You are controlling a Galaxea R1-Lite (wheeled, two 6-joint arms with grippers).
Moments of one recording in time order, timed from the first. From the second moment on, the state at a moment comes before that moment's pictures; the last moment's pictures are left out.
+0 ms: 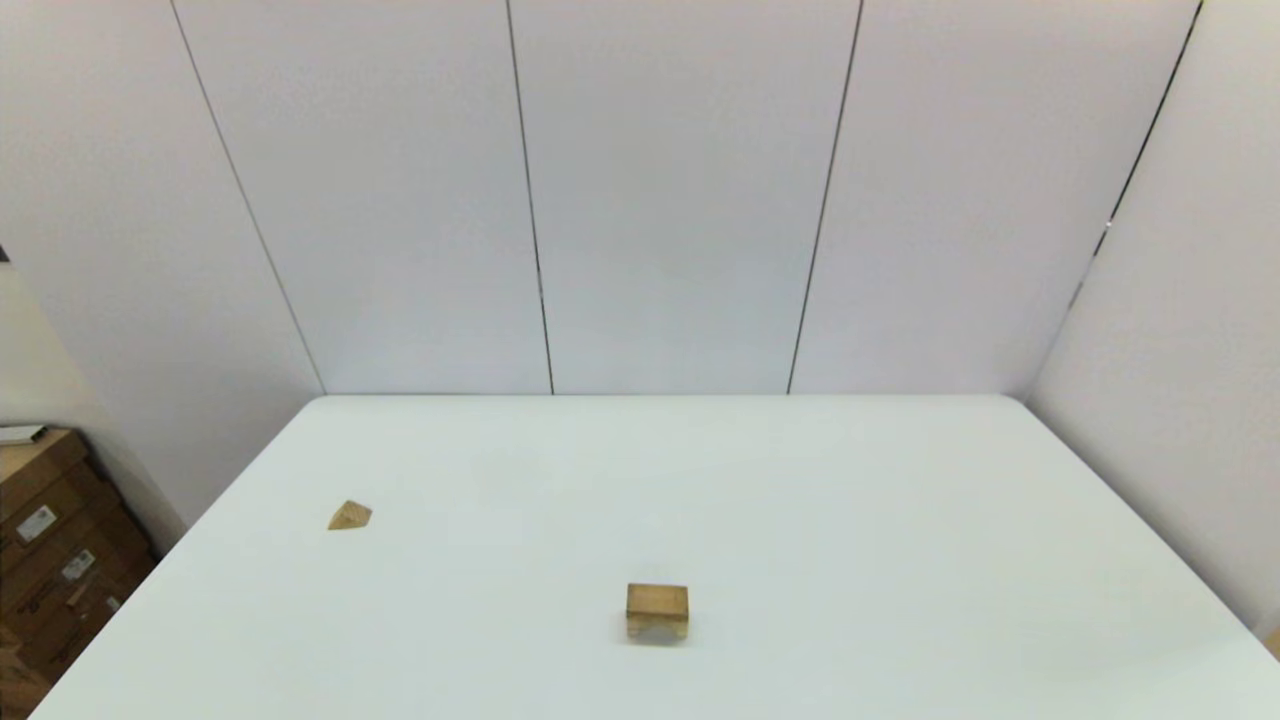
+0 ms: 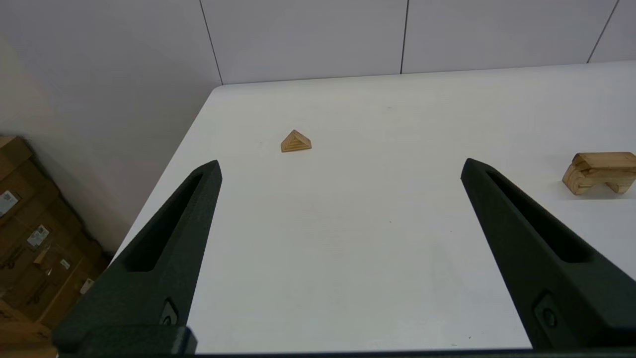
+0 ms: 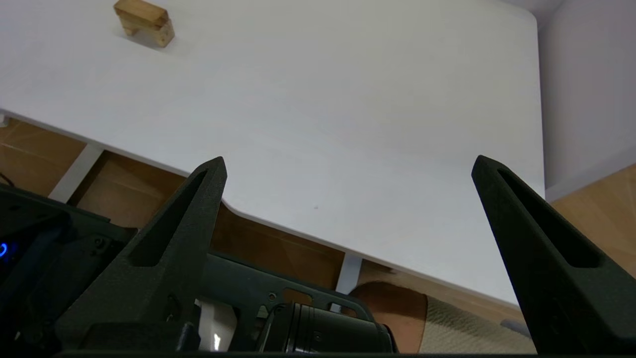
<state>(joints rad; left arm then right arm) 0.00 0.00 0.00 0.00 0.00 0.03 0.05 0.28 -0.68 0.81 0.13 -0.23</state>
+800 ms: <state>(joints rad) 0.00 0.00 0.00 0.00 0.00 0.03 0.00 0.01 -0.33 0.48 0.16 -0.15</state>
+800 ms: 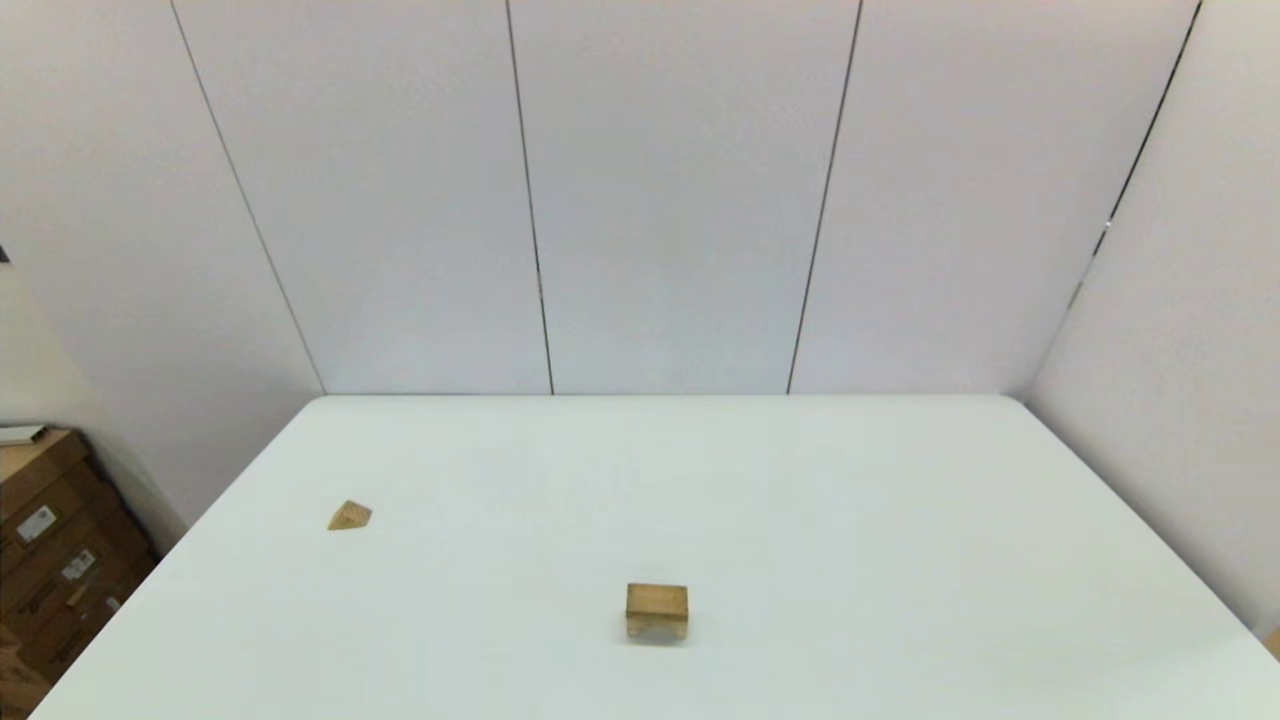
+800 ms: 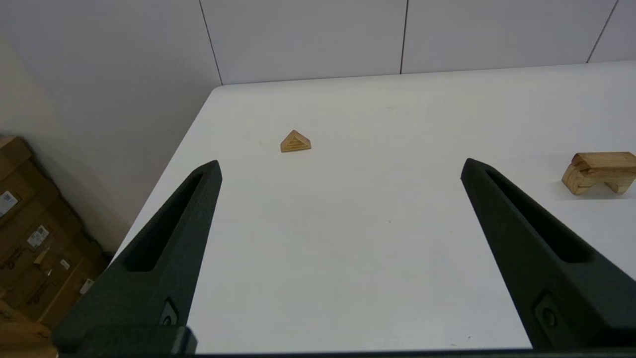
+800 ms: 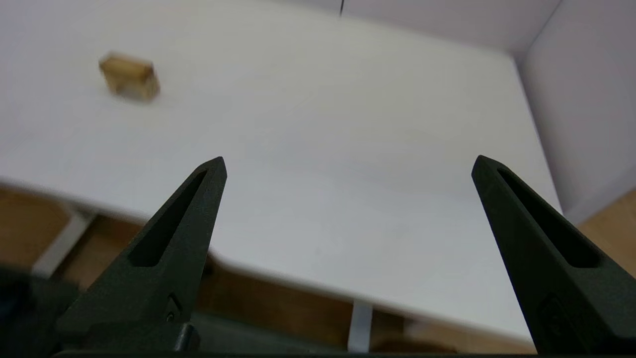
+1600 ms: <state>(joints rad) 0.00 0.00 0.00 0.01 0.00 0.03 0.00 0.00 -0.01 0.00 0.04 -0.16</state>
